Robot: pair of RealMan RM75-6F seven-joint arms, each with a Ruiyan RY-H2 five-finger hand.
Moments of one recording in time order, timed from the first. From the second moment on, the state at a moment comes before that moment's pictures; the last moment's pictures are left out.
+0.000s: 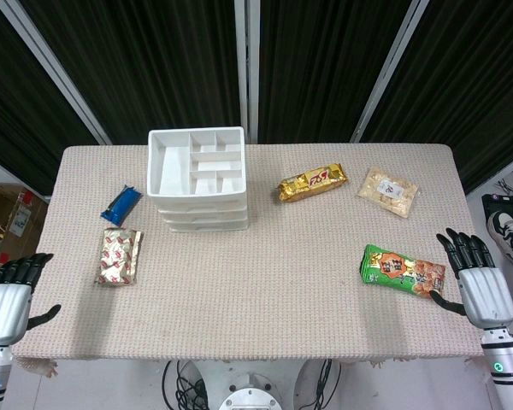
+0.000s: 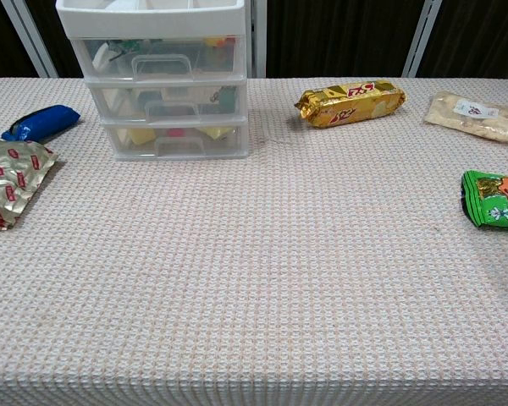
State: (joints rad) left arm -0.06 -1.17 -0.03 -1.60 1.54 1.56 0.17; right arm 0.13 -1.10 0.07 -1.63 -1.53 1.44 -0.03
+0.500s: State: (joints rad) left arm -0.09 -1.19 -0.03 -1.64 1.61 1.55 0.18; right arm 0.10 -1.08 0.06 -1.59 -1.56 1.50 0.05
